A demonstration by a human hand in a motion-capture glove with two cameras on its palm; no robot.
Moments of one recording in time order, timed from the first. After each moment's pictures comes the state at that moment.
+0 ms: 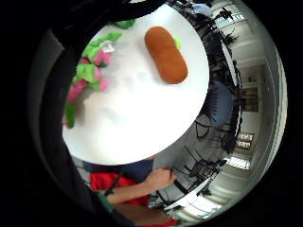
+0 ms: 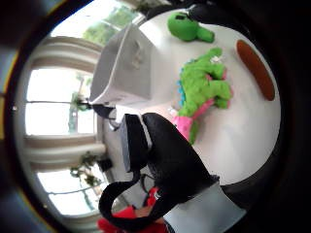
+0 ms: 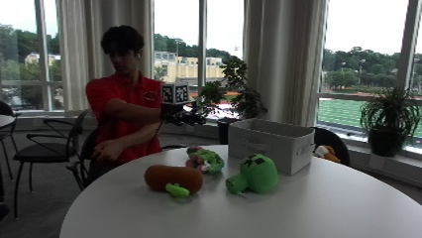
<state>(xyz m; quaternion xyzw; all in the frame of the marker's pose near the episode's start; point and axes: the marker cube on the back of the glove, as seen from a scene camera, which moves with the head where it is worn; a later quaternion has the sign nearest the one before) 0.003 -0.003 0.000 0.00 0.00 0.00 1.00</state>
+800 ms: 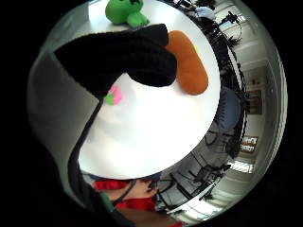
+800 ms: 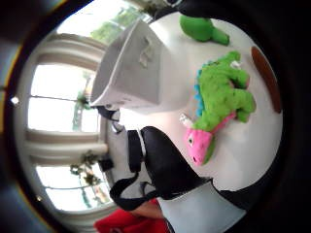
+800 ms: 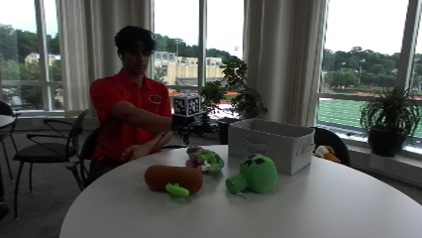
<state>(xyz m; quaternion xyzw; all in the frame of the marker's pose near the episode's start) -0.035 -0.028 0.051 0.00 -0.01 -0.02 1.00</state>
